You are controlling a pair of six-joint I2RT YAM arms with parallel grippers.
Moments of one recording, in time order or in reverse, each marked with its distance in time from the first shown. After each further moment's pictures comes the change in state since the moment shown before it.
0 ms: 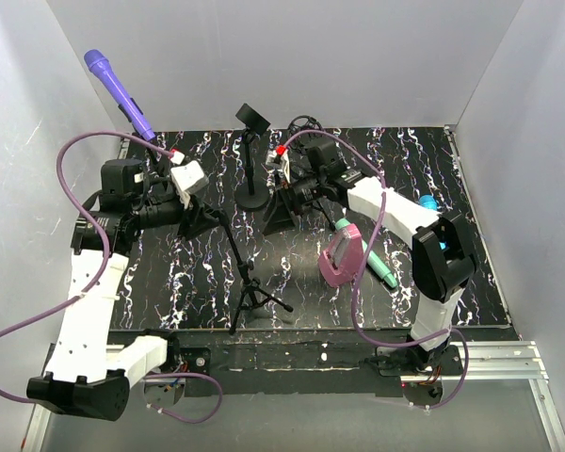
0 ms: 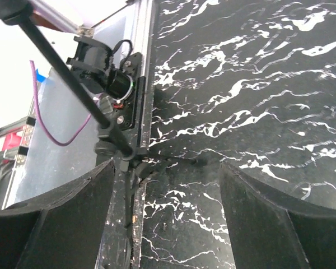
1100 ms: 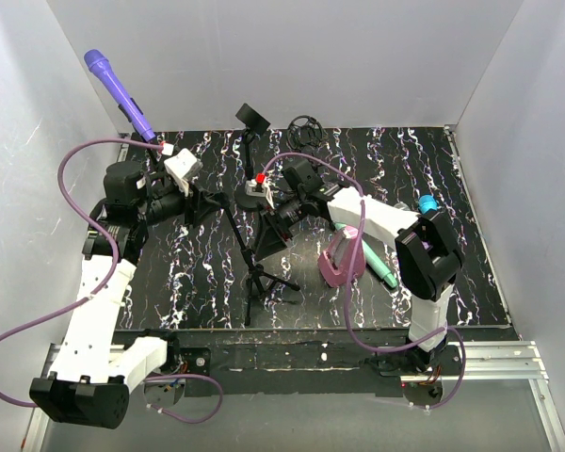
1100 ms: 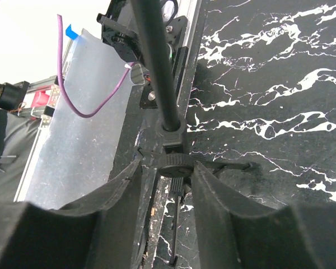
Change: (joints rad) left arm 0.000 -0.044 -0.185 0.404 -0.113 -0.298; right arm 0.126 0.057 -0.011 -0.113 -0.100 -0.155
